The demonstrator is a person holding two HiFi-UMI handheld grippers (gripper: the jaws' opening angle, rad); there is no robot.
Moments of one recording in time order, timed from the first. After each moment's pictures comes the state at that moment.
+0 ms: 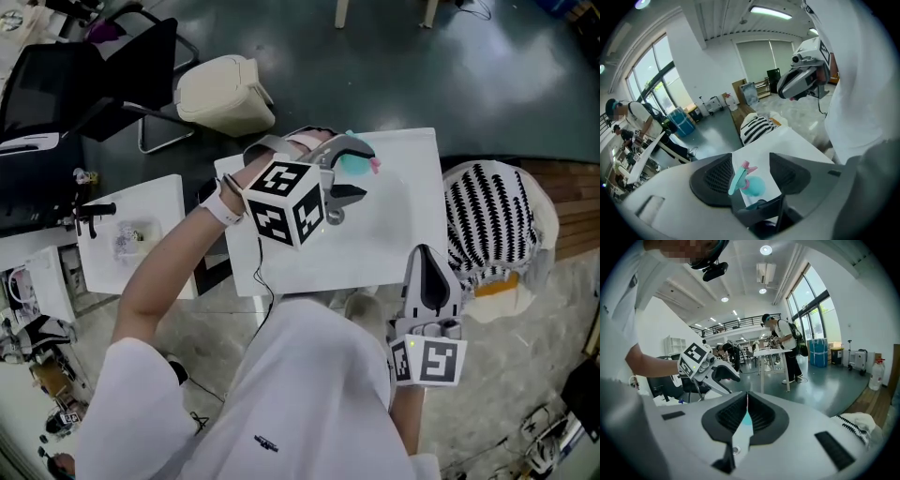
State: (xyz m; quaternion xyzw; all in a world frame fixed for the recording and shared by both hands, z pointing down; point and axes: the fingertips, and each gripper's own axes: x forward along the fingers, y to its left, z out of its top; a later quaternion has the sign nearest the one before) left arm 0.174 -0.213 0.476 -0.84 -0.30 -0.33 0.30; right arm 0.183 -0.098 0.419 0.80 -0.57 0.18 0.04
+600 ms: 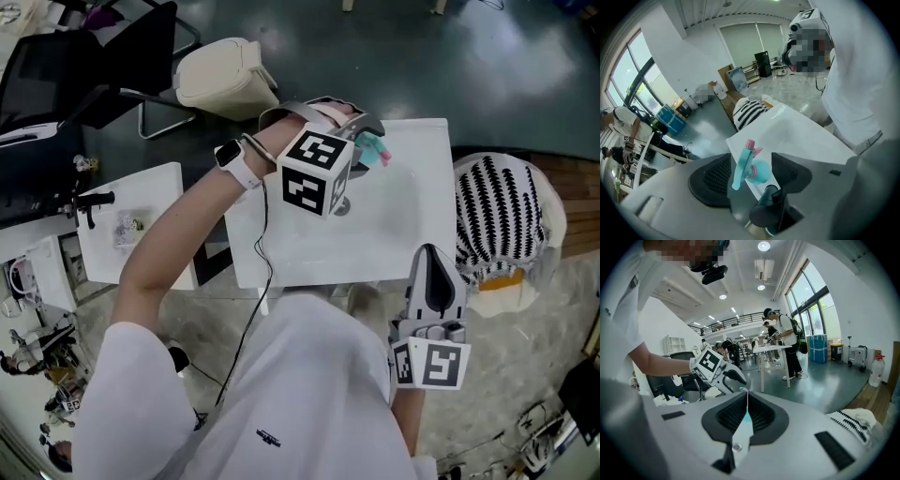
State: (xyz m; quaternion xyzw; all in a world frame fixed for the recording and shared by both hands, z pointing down) left arm 0.192 -0.241 0.536 -0.77 -0.33 -0.40 0.37; right arm 0.183 -0.102 0.435 0.80 -0.56 0.21 0.05
